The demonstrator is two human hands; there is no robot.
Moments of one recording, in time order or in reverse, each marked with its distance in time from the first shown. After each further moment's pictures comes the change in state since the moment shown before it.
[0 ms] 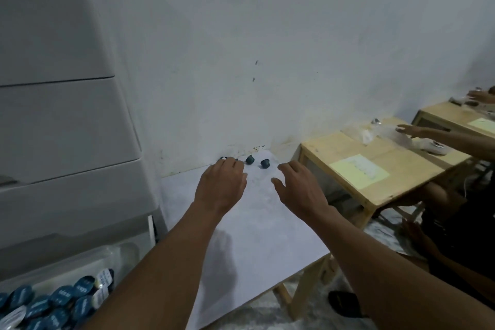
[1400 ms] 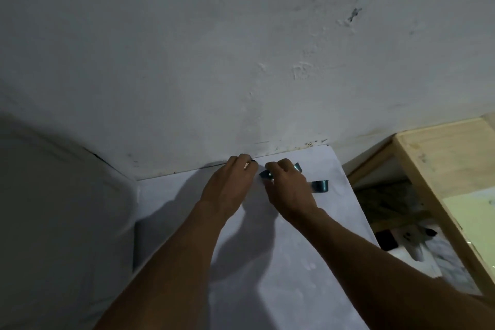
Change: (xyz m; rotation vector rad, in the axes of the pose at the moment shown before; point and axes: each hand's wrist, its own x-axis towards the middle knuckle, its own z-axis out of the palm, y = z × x) left_hand 0.110 -0.111 0.284 -0.150 -0.700 -0.179; right_hand 0.260 0.044 0.256 0.185 -0.500 -0.009
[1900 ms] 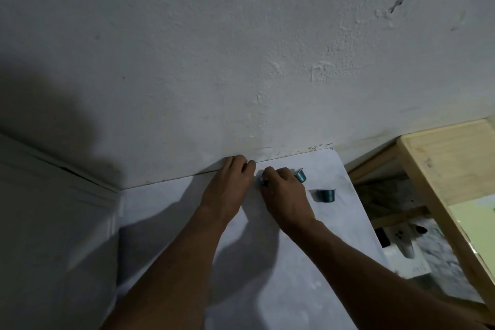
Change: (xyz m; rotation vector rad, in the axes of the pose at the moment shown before) left_hand 0.029 -0.021 0.043 -0.035 0.083 -0.008; right_hand 0.018 0.001 0.021 0.043 0.008 0.022
